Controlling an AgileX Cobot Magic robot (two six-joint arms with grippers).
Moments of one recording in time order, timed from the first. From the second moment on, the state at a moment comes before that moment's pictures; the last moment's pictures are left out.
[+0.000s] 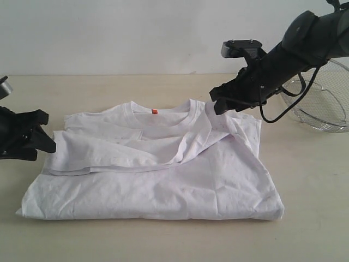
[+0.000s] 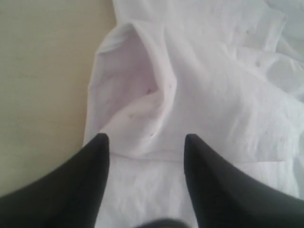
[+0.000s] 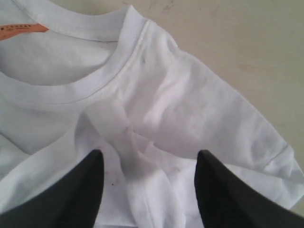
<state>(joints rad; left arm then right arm) 0.15 1.78 -0.93 -0.80 0.69 0.62 0.08 2.05 -1.44 0.58 0.61 -0.59</state>
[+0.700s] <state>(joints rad) 0.14 1.94 -0.94 -0.98 0.67 0.79 0.08 2.05 -1.44 0.58 0.61 -0.59</state>
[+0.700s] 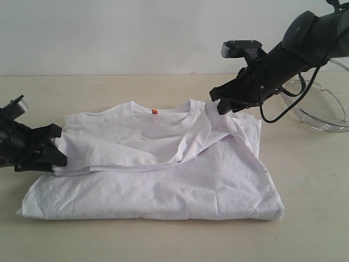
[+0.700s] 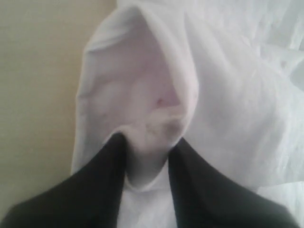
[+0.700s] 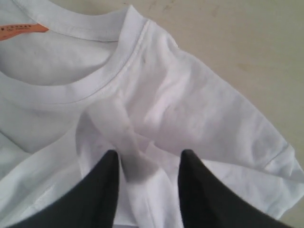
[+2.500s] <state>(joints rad) 0.14 2.07 -1.31 -1.20 0.75 0.87 0.08 2.02 -1.42 0.49 0.63 -0.49</state>
